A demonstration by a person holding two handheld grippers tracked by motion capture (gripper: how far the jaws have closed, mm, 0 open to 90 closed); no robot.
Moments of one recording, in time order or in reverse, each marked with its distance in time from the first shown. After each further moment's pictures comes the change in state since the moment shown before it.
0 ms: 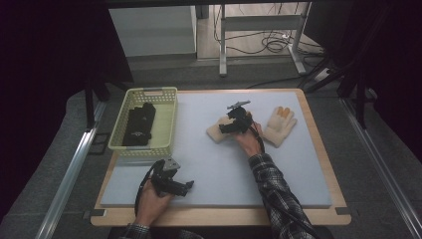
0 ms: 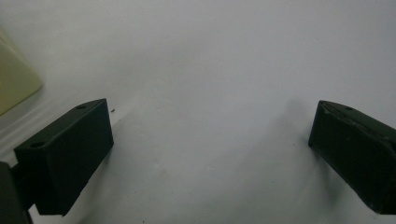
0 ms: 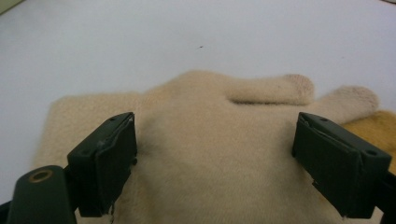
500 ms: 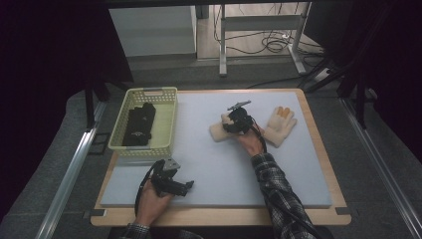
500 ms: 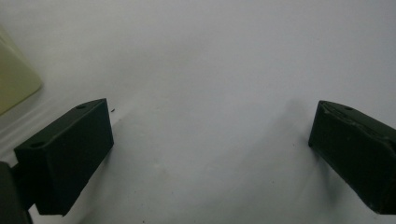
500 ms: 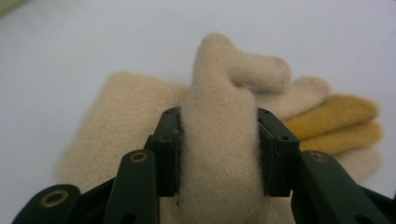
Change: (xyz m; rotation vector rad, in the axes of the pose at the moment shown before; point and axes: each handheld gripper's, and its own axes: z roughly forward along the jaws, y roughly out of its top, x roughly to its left) left arm 0.000 0.000 0.000 0.003 0.000 0.000; right arm 0.002 -0.001 -0.019 0.013 0.071 -0.074
